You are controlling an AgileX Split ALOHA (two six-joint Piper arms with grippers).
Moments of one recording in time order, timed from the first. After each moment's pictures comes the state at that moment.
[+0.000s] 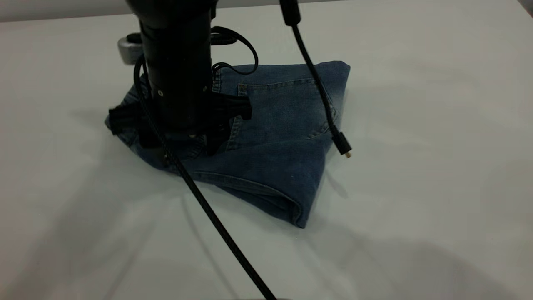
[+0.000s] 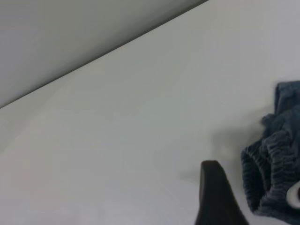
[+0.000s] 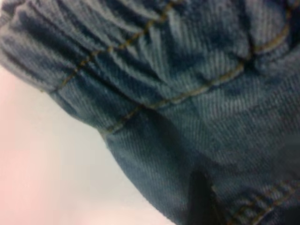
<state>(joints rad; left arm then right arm) -0.44 1.67 -1.88 0.32 1.16 -0.01 0.93 2.51 -1.93 0.06 0.89 0.59</state>
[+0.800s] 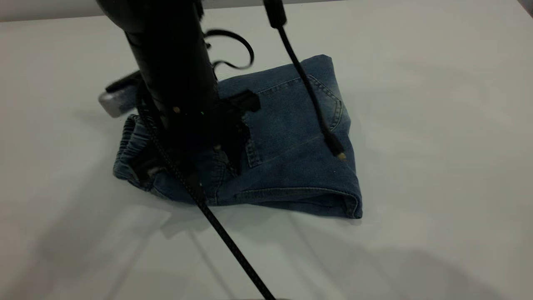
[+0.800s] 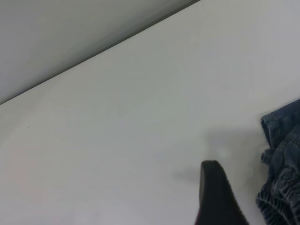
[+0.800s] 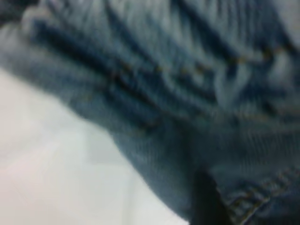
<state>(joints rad) -0.44 1.67 -1.88 0.30 1.16 -0.01 0.97 2.51 -2.00 0.03 1.20 0.22</state>
